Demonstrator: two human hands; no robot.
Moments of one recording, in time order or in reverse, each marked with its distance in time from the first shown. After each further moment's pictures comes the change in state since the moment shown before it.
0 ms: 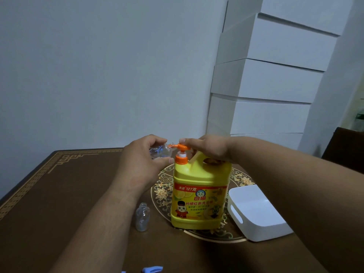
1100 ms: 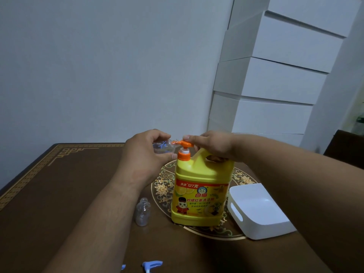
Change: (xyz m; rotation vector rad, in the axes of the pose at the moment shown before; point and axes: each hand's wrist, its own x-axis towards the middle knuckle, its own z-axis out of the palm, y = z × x) left_hand 0.001 -0.001 -0.002 -0.033 -0.011 0.007; right_hand 0.003 0.003 -0.001 0.008 0.023 -0.025
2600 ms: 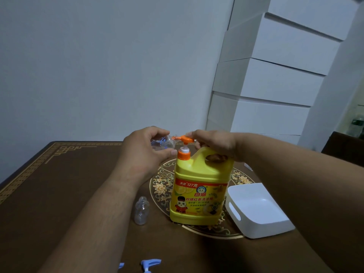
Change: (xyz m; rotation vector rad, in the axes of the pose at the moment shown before) left_hand 0.003 -0.002 -0.003 -0.060 -0.008 -0.010; right_hand -0.007 -0.002 -0.001 0.173 -0.117 0.000
